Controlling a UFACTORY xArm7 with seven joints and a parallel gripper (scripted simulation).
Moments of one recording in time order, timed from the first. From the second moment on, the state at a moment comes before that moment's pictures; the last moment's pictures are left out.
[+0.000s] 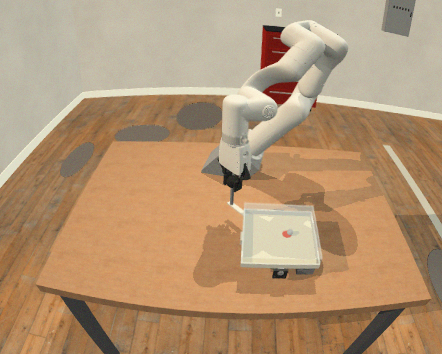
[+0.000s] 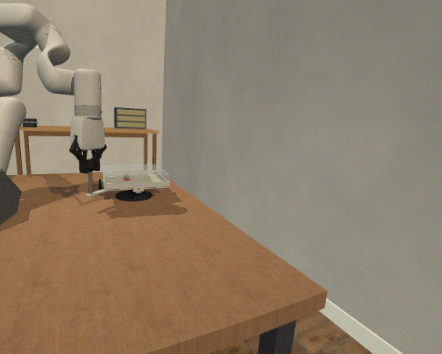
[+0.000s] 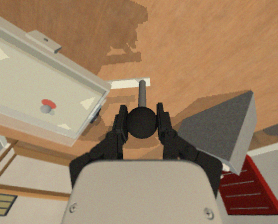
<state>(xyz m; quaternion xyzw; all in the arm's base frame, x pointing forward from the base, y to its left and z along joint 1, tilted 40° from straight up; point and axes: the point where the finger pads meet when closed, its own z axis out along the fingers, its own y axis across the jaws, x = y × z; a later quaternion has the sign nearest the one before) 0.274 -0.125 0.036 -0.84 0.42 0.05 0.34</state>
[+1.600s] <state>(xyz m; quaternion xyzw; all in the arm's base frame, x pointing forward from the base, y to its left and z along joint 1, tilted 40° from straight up) 0.274 -0.125 0.037 -0.84 0.42 0.05 0.34</state>
